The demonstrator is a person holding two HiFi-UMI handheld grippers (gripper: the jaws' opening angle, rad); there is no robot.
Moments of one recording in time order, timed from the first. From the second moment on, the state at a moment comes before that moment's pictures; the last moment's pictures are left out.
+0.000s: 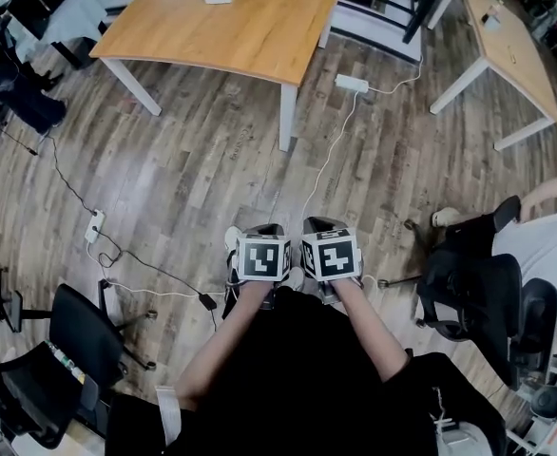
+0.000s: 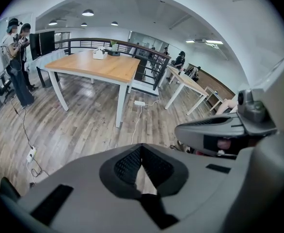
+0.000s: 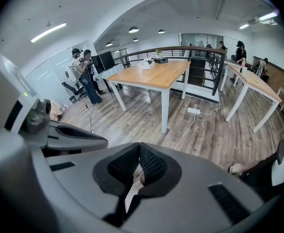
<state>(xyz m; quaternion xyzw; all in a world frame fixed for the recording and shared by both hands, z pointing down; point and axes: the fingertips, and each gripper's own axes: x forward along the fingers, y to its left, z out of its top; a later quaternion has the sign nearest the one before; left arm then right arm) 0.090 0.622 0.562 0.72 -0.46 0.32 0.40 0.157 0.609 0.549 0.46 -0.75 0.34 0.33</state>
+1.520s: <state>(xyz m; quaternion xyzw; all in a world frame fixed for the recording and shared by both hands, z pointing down) 0.051 0.466 0.564 0.71 -0.46 0.32 0.42 0.116 0.444 0.541 0.44 -0.76 0.34 0.34</state>
